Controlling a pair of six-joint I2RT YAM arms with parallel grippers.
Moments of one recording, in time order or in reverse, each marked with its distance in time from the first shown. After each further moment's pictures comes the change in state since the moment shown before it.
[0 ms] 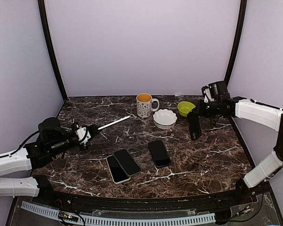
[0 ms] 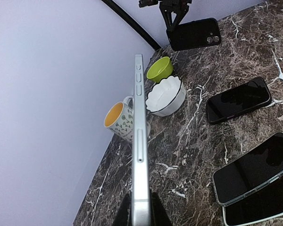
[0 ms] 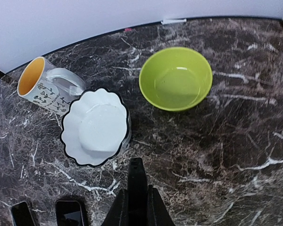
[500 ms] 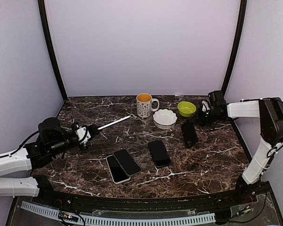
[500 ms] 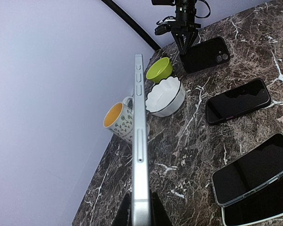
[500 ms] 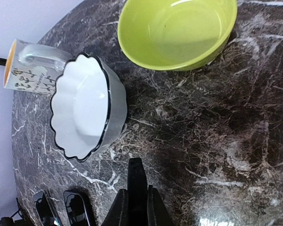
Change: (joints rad) left arm 0.001 0.000 0.000 0.000 0.004 -0.007; right arm -0.160 0.249 -0.026 0.114 -0.394 0.077
